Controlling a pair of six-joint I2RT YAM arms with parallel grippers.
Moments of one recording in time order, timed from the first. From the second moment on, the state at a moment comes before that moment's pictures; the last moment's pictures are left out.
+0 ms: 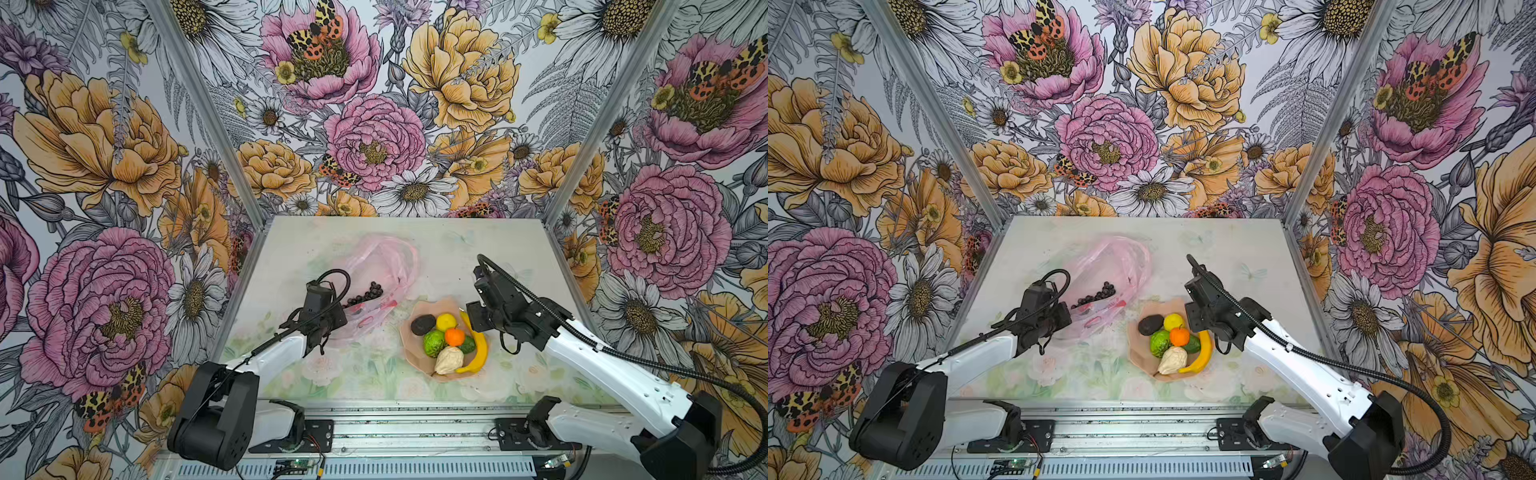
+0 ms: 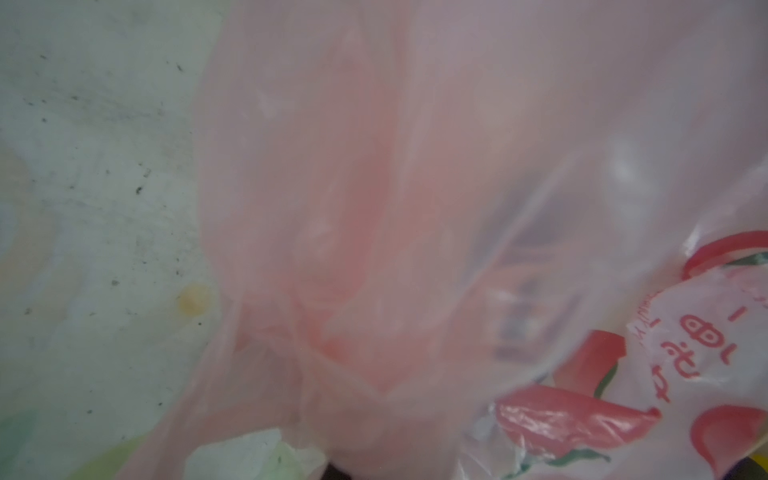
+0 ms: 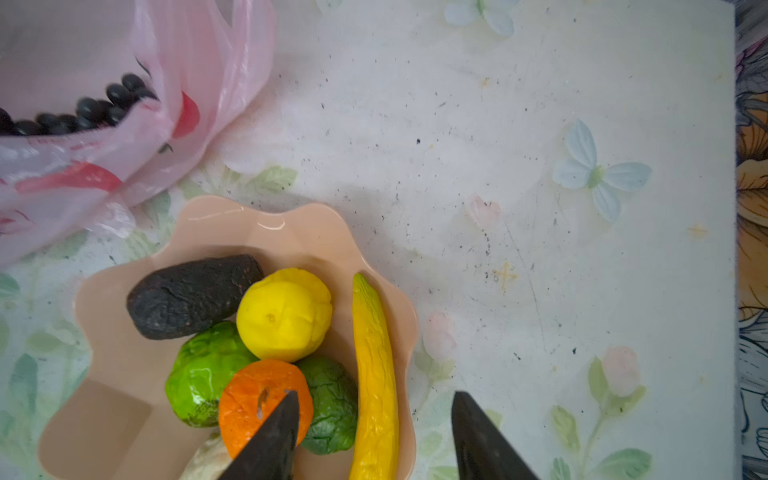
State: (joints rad) left arm -0.31 1.27 0.52 -0.11 -0.04 -0.64; right arm 0.64 1.10 1.03 -0.87 0.27 0.31
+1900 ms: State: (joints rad) left arm -0.25 1.27 0.50 -0.08 0.05 -0.74; right arm 0.94 2.22 1.67 -0.58 0.00 0.50
